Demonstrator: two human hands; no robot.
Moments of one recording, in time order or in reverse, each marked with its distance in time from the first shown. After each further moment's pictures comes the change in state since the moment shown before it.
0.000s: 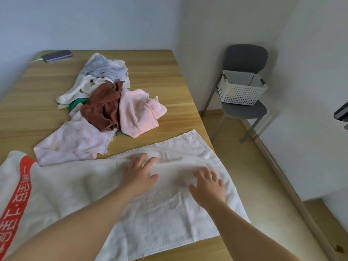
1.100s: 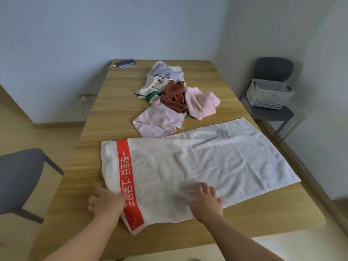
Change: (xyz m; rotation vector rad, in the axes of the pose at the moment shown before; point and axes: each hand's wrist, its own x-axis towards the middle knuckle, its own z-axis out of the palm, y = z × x) left_hand -0.254 -0.265 -0.012 -0.595 0.311 -0.894; right_hand -0.198 -0.202 0.136 -0.008 -0.047 -0.051
